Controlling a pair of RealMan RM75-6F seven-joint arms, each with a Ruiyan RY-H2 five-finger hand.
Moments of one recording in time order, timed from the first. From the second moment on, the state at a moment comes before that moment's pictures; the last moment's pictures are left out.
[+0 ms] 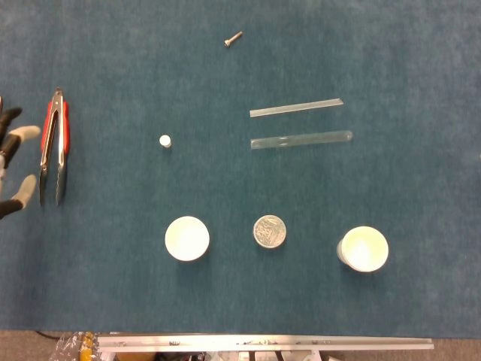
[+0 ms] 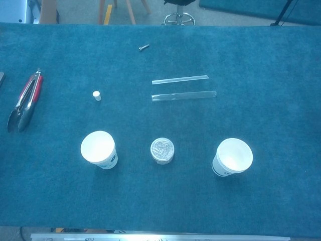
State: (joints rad) left arm -0.20 -0.99 -0.07 -1.87 1.51 1.35 0.21; right arm 0.19 -1.07 0.14 -1.87 -1.45 1.37 0.07
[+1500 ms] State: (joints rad) left arm -0.63 -1.42 -0.15 -1.49 1.21 0.90 0.30; right arm 0.21 -1.10 0.13 -1.83 -1.42 1.35 0.11
